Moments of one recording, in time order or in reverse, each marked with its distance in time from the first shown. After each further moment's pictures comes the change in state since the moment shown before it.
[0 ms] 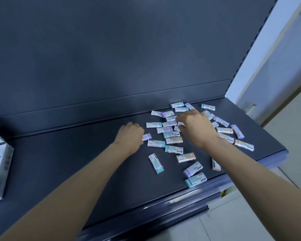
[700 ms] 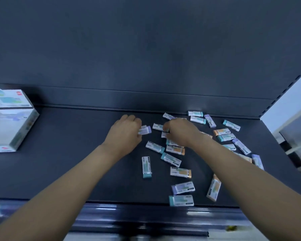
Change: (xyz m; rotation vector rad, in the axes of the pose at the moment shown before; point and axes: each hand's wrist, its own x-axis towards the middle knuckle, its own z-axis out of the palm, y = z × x) left_hand -0.023 0.026 -0.015 -0.225 0.267 -0.354; right_hand 0.071 -0.002 0.036 0.050 -0.289 -0.407
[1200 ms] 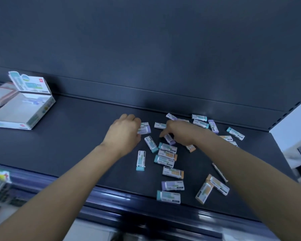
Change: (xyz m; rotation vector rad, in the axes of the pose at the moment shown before) left_hand -0.026 0.027 -0.006 0.052 0.042 -0.151; right_hand 0.001 0.023 -0.010 -0.104 -0.200 -0.360
